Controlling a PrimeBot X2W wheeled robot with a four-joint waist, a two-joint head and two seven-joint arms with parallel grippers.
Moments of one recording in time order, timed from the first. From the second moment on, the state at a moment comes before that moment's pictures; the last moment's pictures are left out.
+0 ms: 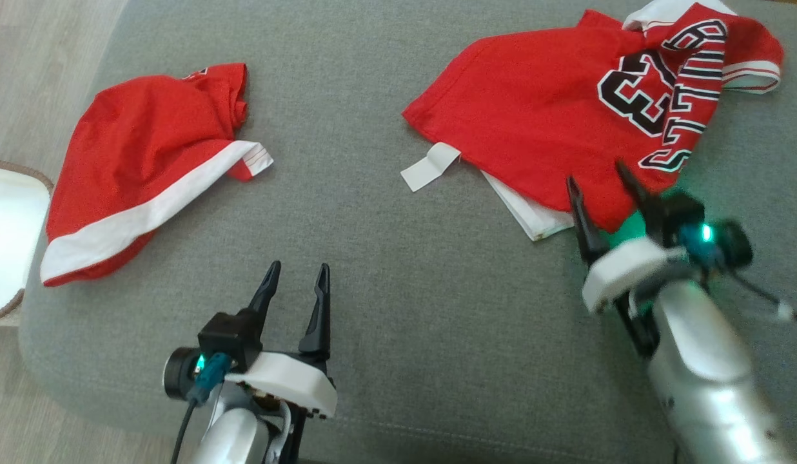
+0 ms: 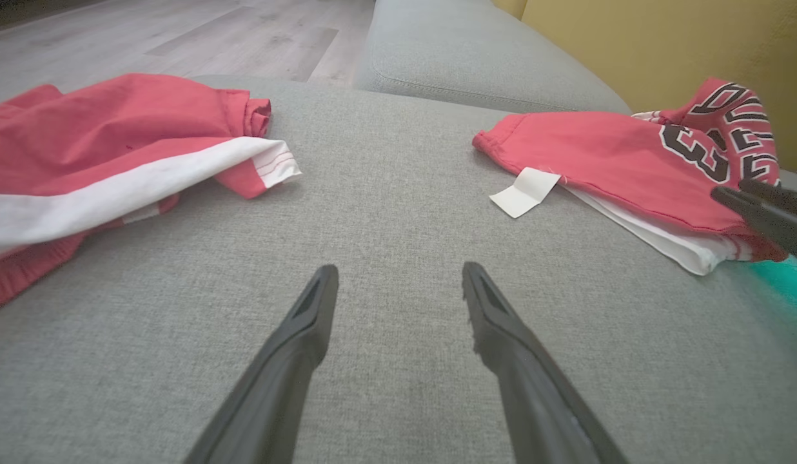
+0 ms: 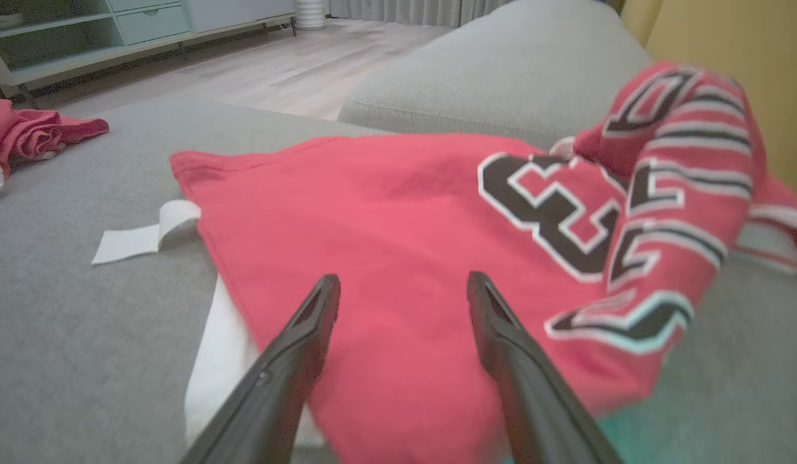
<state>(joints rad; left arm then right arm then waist) -0.10 0.04 -0.38 0.26 -0.25 0.10 -0.26 -0.56 -0.11 0.16 0.80 -0.03 0.12 -0.25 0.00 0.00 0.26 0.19</state>
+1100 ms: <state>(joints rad) -0.08 0.04 -0.38 0.29 -0.24 0.08 -0.26 -0.41 -0.07 0.23 0.76 0.01 0.12 -0.26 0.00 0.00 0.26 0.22</state>
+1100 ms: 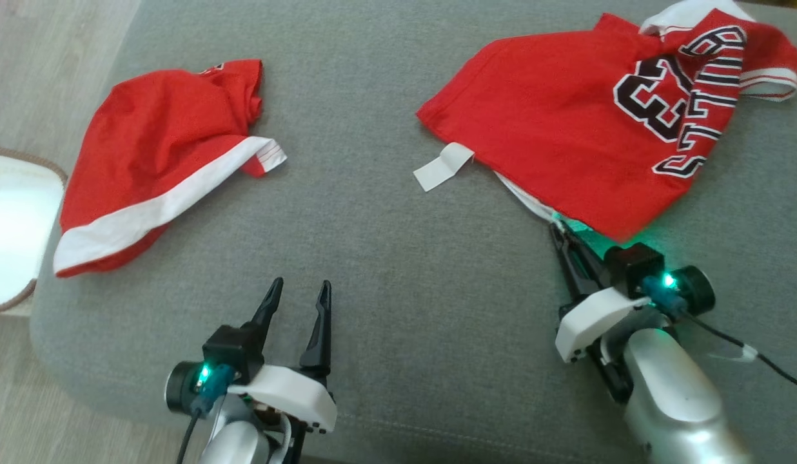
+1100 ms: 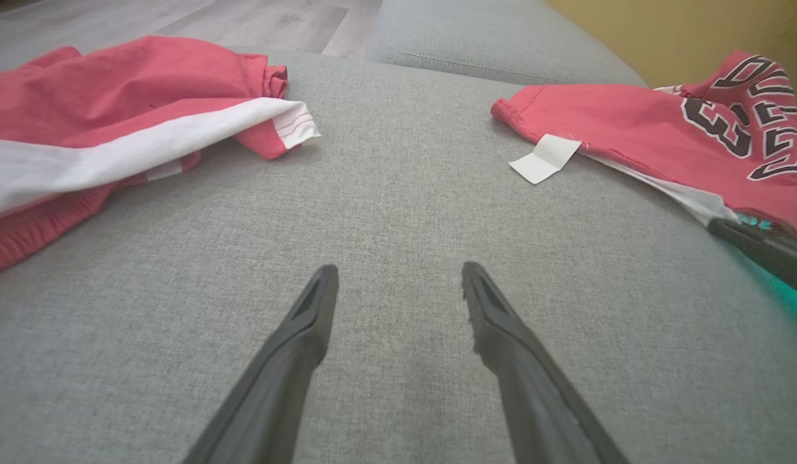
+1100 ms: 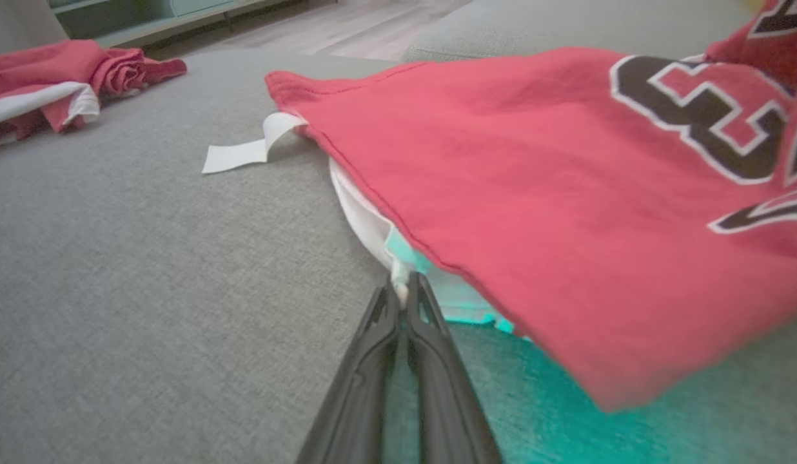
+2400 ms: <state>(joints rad) -0.39 0.05 -0.64 0.35 -0.33 -0.03 -0.26 -0.32 -0.06 -0.01 0.42 0.00 0.12 -0.25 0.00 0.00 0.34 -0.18</state>
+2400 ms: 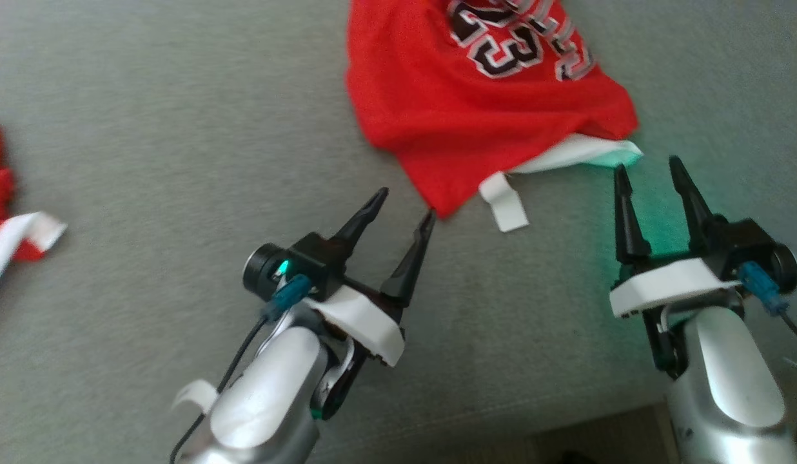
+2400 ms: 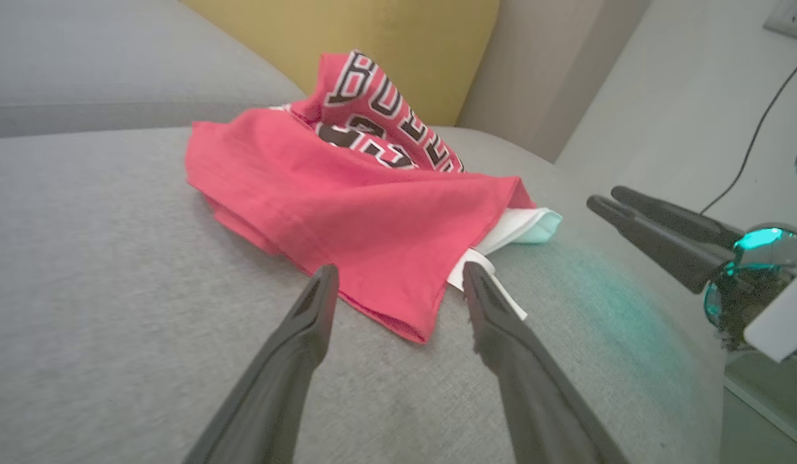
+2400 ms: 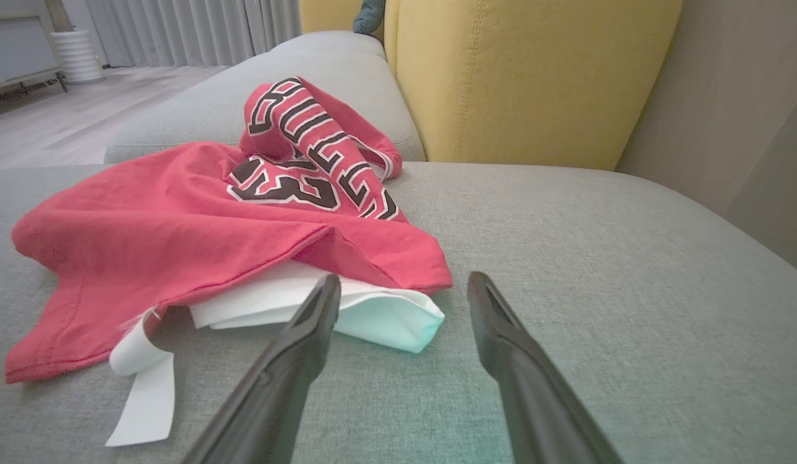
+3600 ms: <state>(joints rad) -0.45 0.04 -0.52 0.39 -0.32 0.03 -0.26 -0.34 -0.05 -0.02 0.38 0.08 0.12 -0.25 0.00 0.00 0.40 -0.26</state>
